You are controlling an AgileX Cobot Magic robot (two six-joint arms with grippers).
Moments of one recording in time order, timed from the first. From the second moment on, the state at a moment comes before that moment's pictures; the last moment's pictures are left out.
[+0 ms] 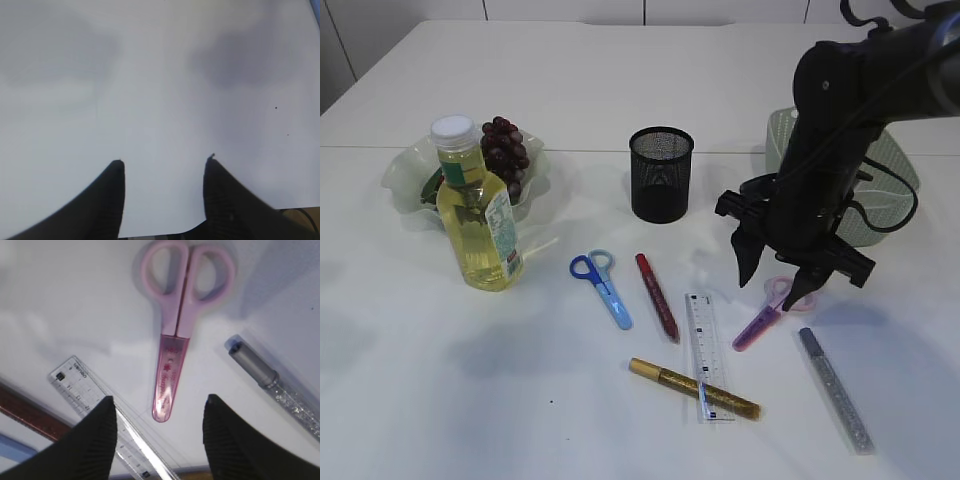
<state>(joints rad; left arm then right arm) -0.10 1.27 -0.94 -0.18 1.03 -0.10 0.33 2.00 -1.42 0.13 1.00 0.91</state>
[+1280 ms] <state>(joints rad) -0.10 1.27 -0.94 -0.18 1.02 -0.09 0.33 2.07 -1.36 0.08 0.90 1.07</state>
